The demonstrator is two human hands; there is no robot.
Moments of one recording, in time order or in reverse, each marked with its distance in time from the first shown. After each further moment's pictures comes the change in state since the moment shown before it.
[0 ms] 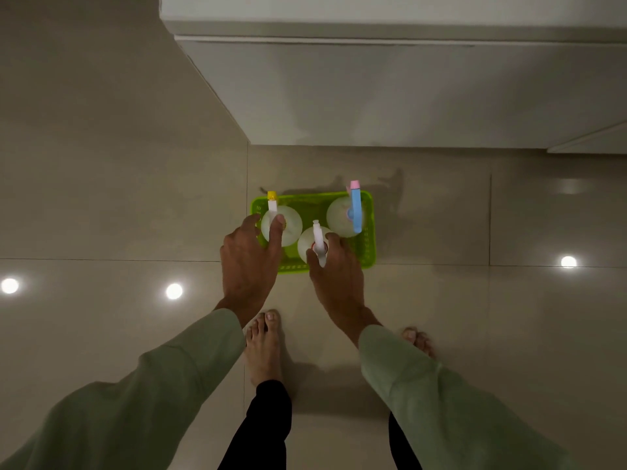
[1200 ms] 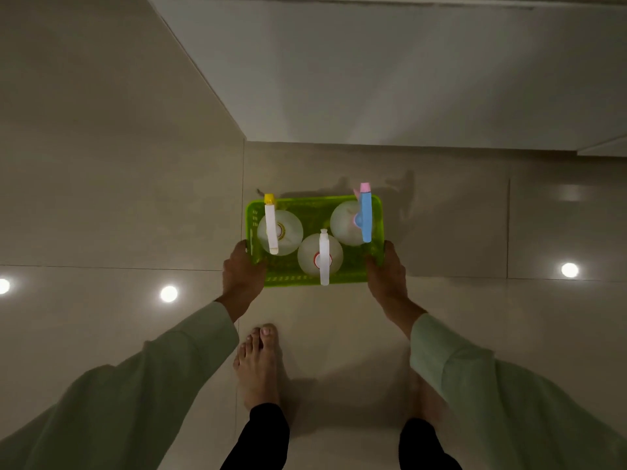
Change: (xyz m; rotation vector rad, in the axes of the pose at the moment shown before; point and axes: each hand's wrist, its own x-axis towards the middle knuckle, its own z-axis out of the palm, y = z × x) left_hand 0.024 -0.082 0.066 -0.074 -0.371 -0.473; right_hand 0.061 0.101 0.005 0.260 -0.050 0.350
